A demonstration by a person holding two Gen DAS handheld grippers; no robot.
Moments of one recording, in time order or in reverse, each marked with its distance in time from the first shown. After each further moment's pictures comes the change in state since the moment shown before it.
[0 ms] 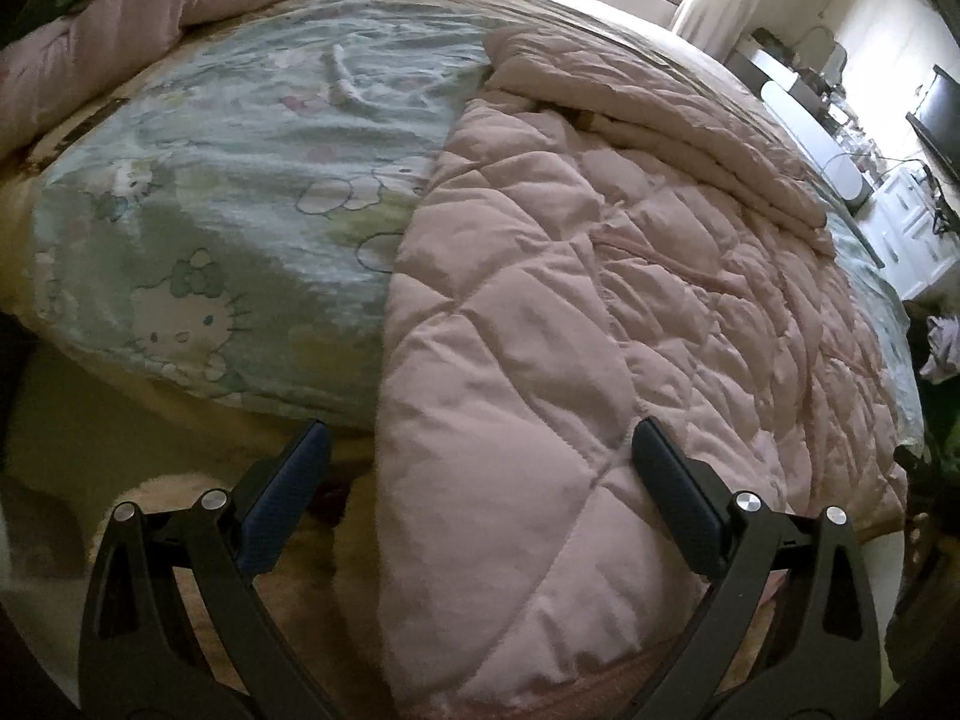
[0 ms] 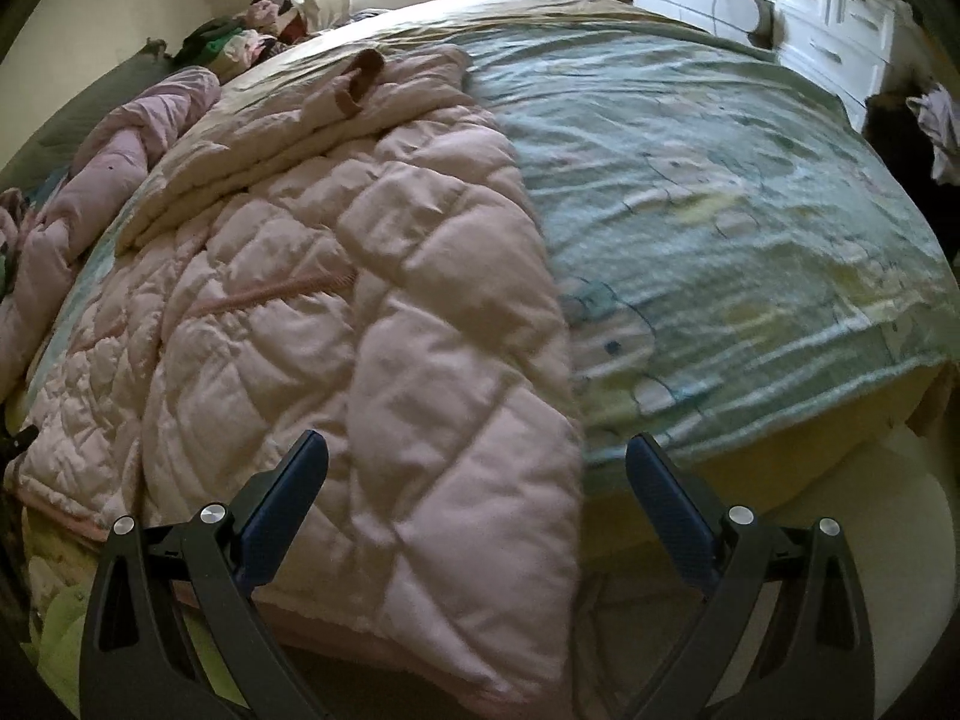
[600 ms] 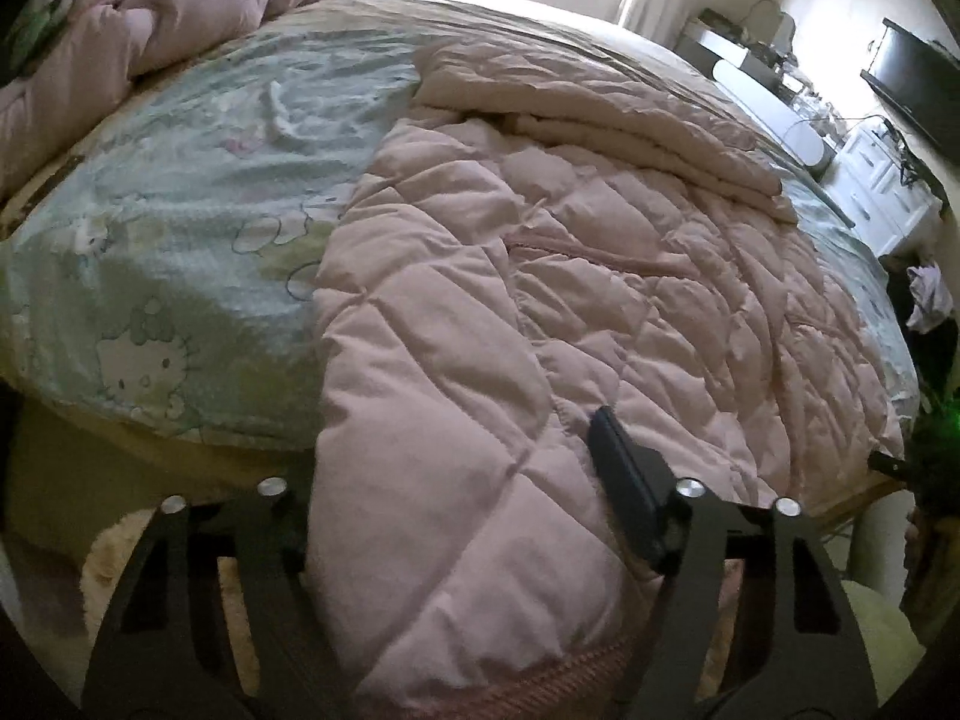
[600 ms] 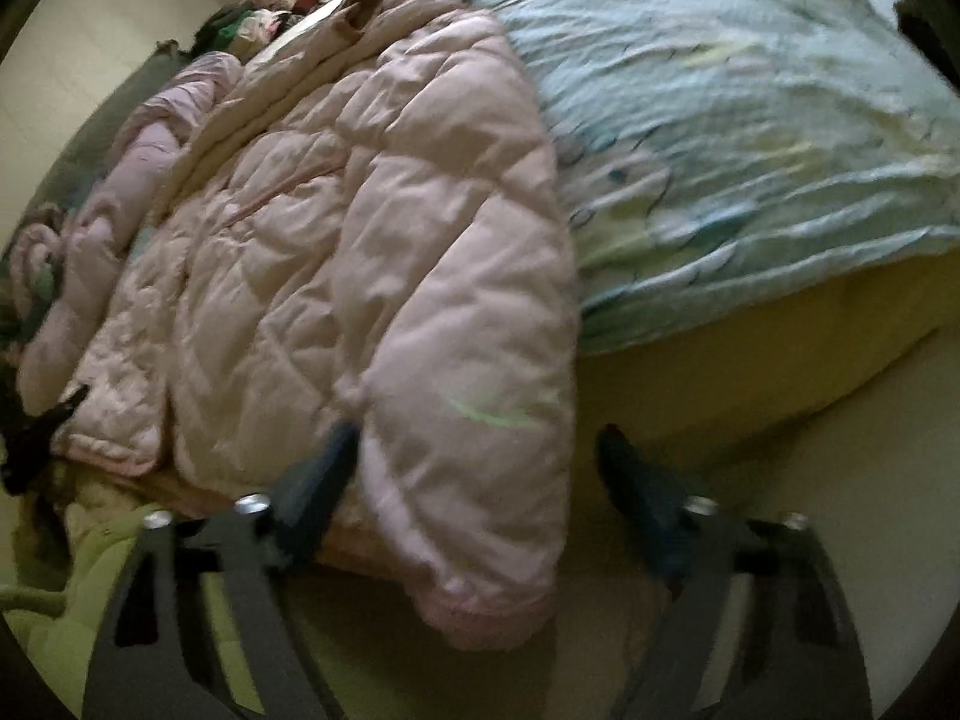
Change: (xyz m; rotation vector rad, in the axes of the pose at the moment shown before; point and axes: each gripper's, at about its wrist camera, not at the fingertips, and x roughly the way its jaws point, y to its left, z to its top) left arm -0.004 -0.027 -0.003 0.120 -0.038 -0.044; right arm 0.018 -0.026 -0.040 0.089 0.161 0.225
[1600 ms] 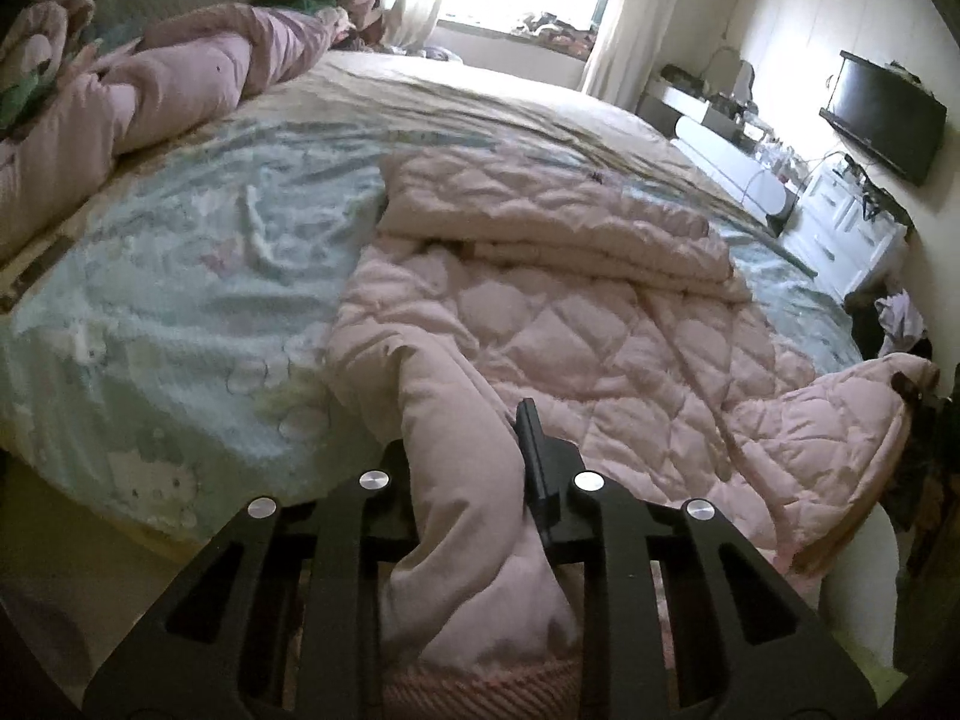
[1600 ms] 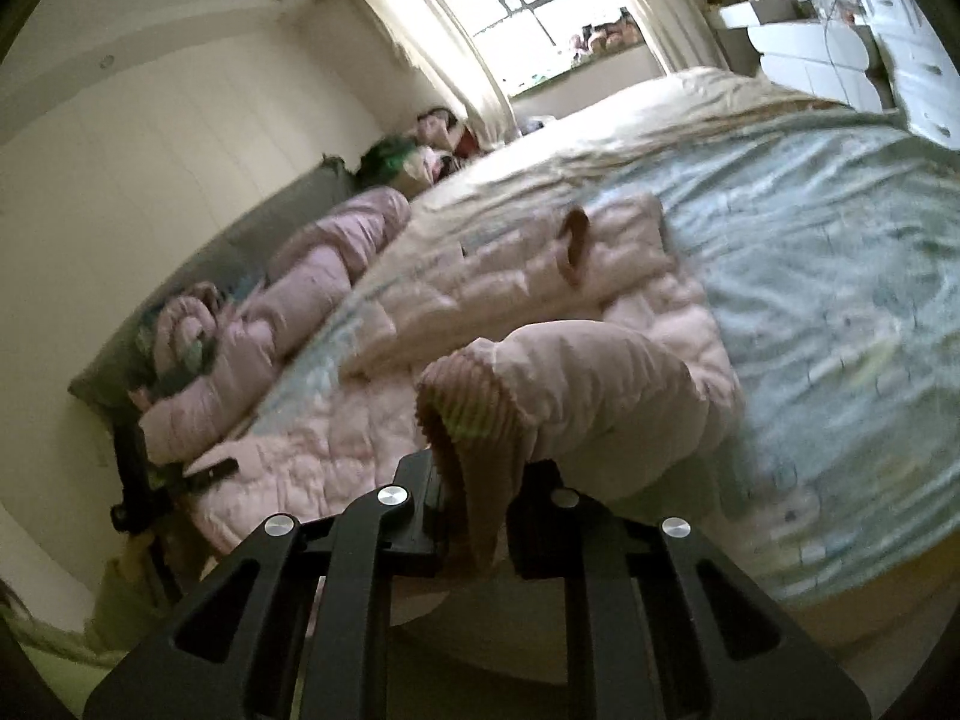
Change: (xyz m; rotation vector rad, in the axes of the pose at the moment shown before) left arm -0.039 -0.013 0.048 0.034 -0.182 -0.067; right arm -0.086 0.069 0.078 -0.156 -0.409 0.332
